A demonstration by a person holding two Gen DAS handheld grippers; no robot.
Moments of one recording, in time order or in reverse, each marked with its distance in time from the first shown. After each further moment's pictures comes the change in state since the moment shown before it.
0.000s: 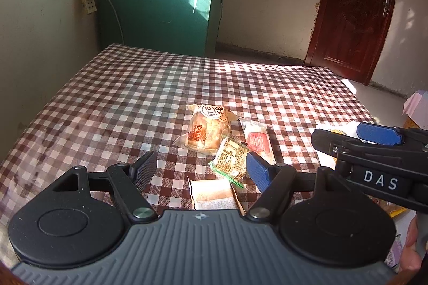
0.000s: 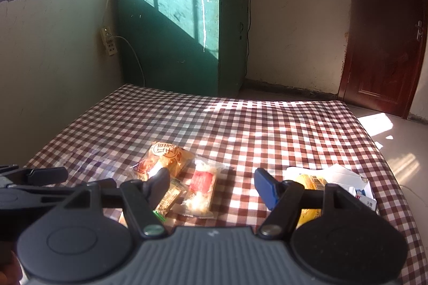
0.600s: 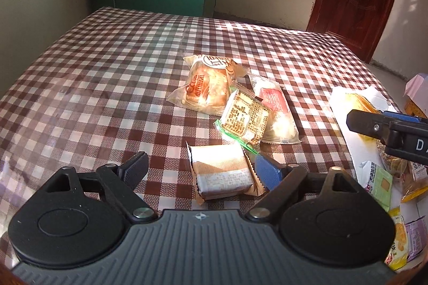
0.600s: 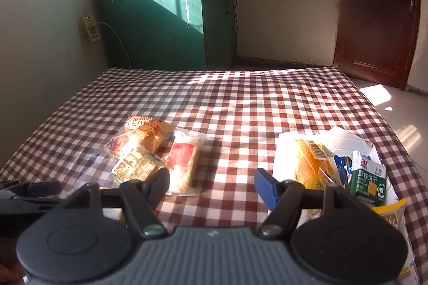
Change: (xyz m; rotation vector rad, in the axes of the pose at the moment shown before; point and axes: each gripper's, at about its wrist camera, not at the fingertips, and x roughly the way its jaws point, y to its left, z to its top) left arm 0.055 -0.006 -0.032 0.007 0.126 -0.020; right arm 0.039 -0.029 -0.026 0.081 0.082 -0.016
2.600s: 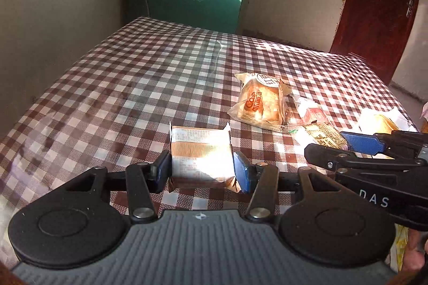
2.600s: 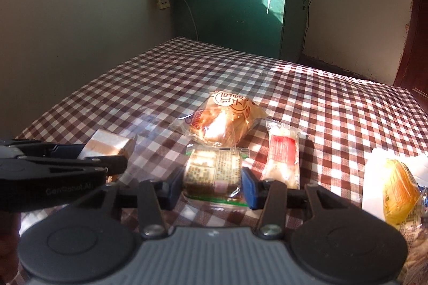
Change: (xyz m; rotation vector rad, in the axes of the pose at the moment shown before) left arm -0.027 0.045 -0.003 -0.070 -0.082 0.096; right arm 0.033 0.083 -0.011 -0.217 0.041 0.192
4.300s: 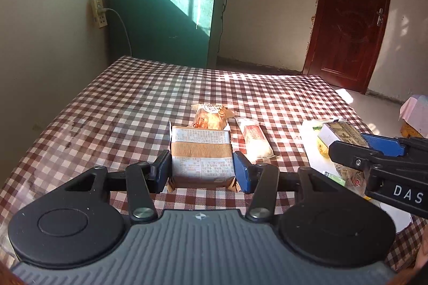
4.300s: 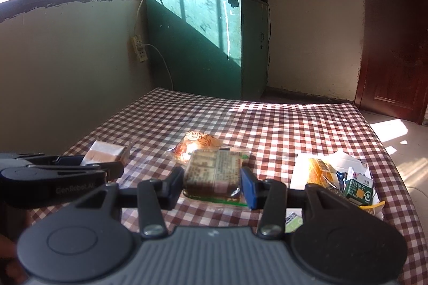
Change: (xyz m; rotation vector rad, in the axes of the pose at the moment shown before) left arm -0.119 -0.044 -0.010 0.060 -0.123 -0.076; right arm -0.156 -0.014 -0.021 0.100 -0.171 -0.093
